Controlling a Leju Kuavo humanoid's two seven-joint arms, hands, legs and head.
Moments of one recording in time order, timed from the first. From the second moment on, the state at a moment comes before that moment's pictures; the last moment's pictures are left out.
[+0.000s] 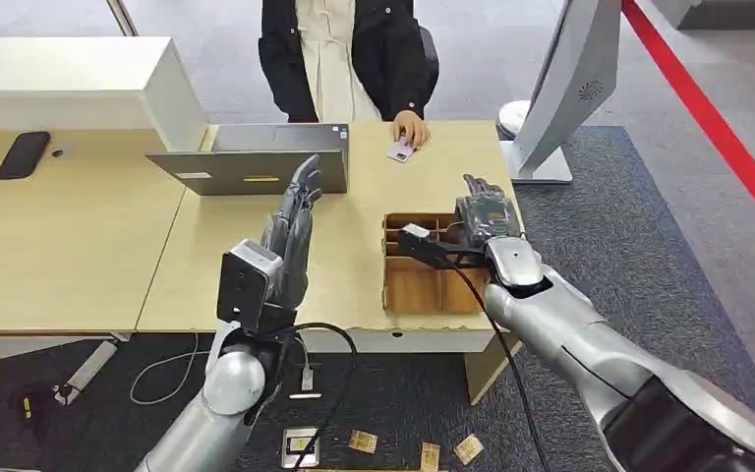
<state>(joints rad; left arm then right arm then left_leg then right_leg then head) -0.39 -0.11 -0.83 -1.51 0.01 0.29 -0.27 -0.97 -0.13 1.06 -0.52 0.83 -0.19 0.35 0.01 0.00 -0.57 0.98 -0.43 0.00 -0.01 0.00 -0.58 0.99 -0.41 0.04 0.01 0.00</state>
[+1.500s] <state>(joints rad) -0.47 -0.13 -0.85 -1.50 0.05 0.27 -0.33 -1.23 -0.06 1.08 -0.61 0.92 -0.17 0.33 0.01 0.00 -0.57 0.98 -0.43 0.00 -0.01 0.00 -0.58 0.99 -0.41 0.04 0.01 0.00</state>
